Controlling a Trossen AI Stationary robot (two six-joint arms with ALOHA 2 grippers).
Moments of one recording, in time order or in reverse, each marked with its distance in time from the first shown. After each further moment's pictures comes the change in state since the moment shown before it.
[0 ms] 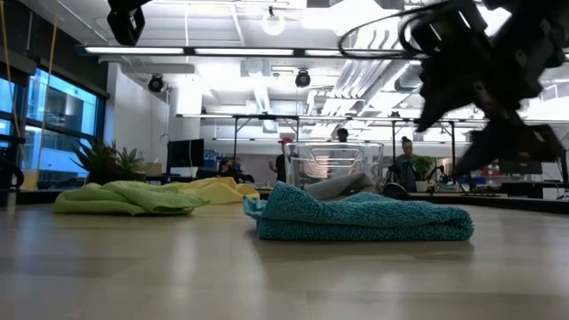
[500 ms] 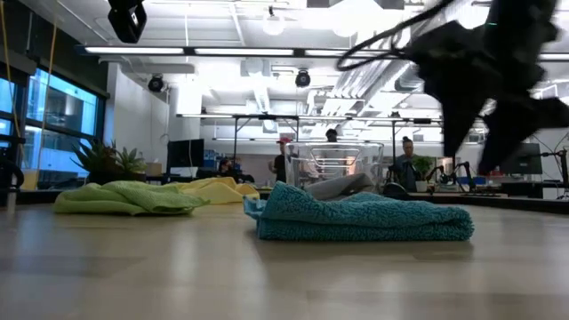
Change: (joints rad) left arm 0.000 0.000 0.000 0.000 0.040 0.045; right arm 0.005 0.081 0.236 -0.534 0.014 0.062
